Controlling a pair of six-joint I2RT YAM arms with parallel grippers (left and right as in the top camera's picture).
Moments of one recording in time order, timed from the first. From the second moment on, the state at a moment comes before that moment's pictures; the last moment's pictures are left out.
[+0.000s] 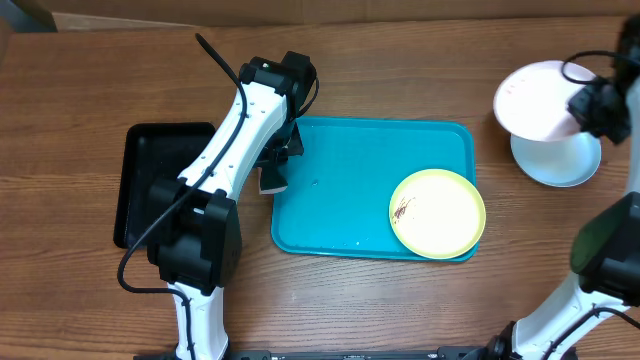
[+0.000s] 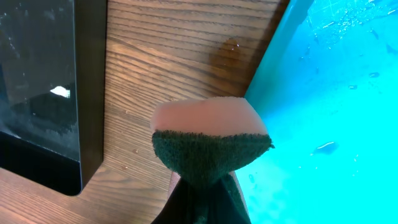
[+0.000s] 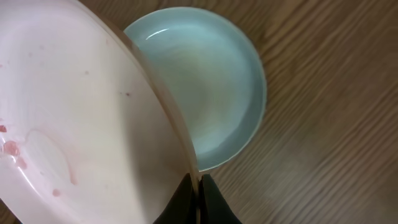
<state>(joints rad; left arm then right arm) -0.36 2.09 1.83 -1.41 -0.22 -0.64 -0.36 1.99 1.92 -1.29 0.14 0.55</state>
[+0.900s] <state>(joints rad) -0.36 2.09 1.83 -1.40 -0.22 -0.64 -0.51 1.99 1.74 -1.17 0.11 0.59</state>
